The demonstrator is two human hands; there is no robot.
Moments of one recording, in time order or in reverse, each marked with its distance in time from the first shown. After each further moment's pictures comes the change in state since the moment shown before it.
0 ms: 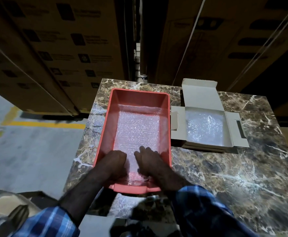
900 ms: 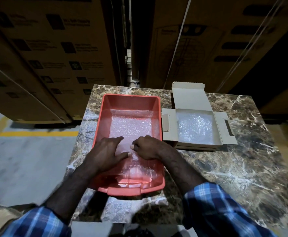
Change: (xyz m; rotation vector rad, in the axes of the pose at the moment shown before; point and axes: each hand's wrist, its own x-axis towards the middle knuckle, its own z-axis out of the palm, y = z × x) left_hand -0.013 -0.013 -0.036 -0.294 0.380 0.100; right_hand -0.015 0.020 -0.097 0.352 -0.073 -0.022
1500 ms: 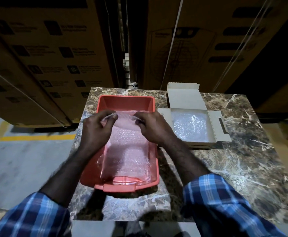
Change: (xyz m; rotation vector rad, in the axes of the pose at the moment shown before) left_hand 0.011 0.035 -0.048 -0.494 0.686 0.007; right_hand -0.032 0.002 -0.045 0.091 0.634 -0.145
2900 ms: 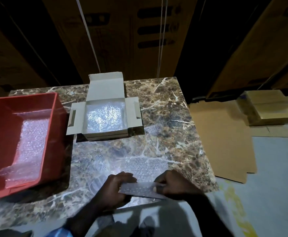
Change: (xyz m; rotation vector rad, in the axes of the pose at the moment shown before) left_hand -0.220 0.129 0.282 -0.072 -0.871 -0.003; right_hand -0.317 0.268 -0.132 0.241 -0.516 0.424
